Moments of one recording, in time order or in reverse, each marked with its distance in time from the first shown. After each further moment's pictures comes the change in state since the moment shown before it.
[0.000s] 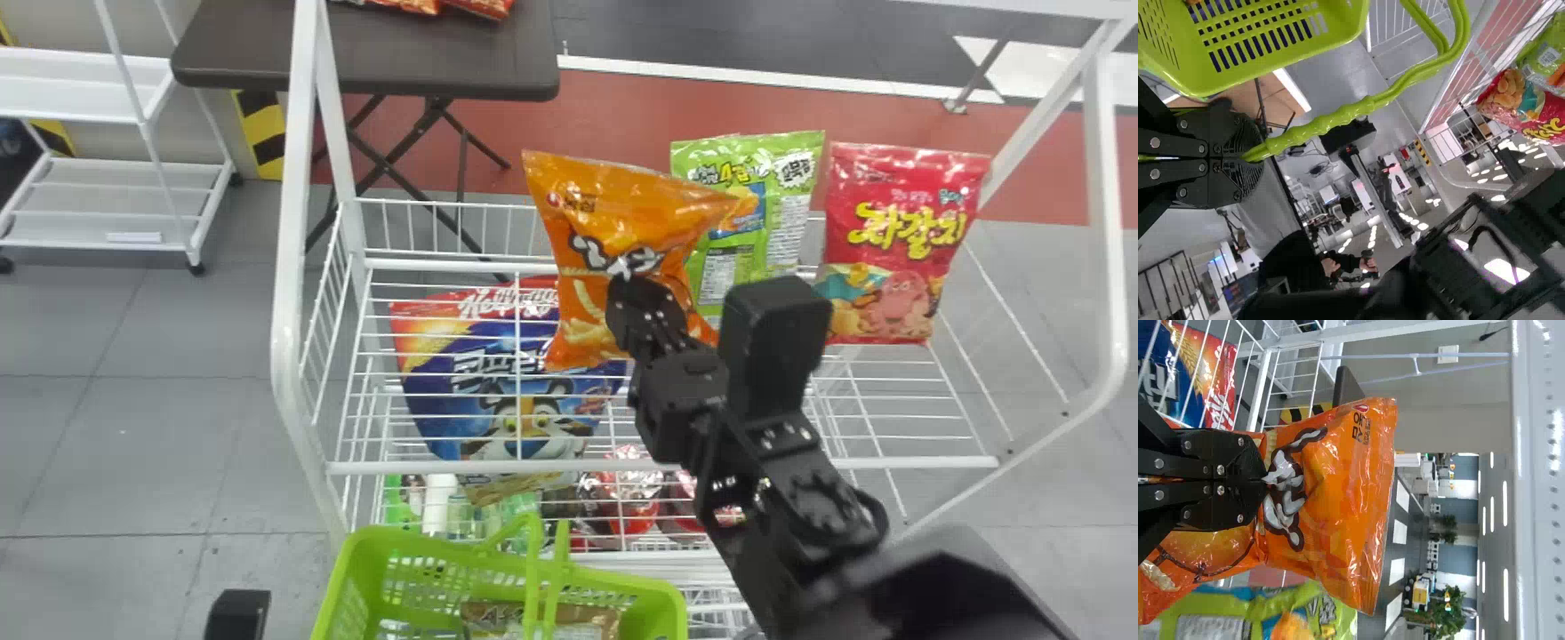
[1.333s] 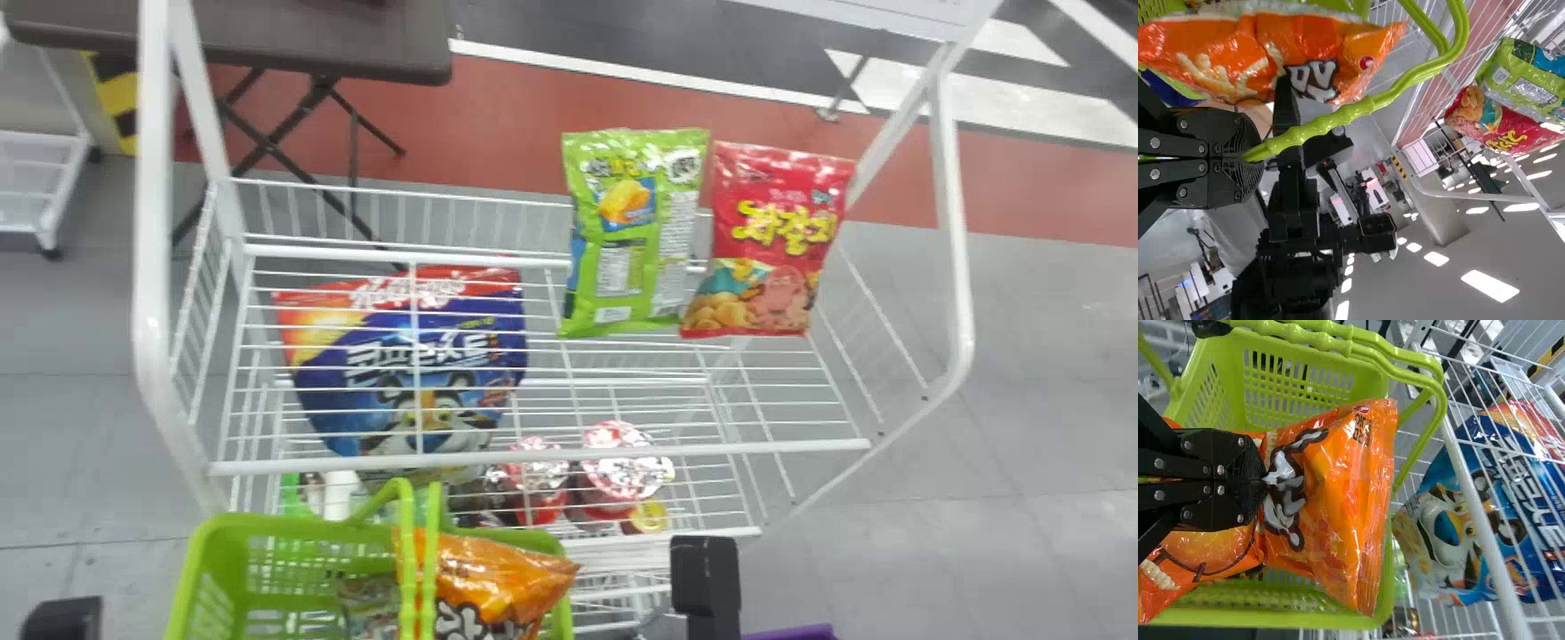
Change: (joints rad) left arm 0.039 -0.058 0.059 -0.069 0.000 0.013 0.023; right arm 0.292 0.000 -0.306 -0.034 -0.655 0.629 0.189
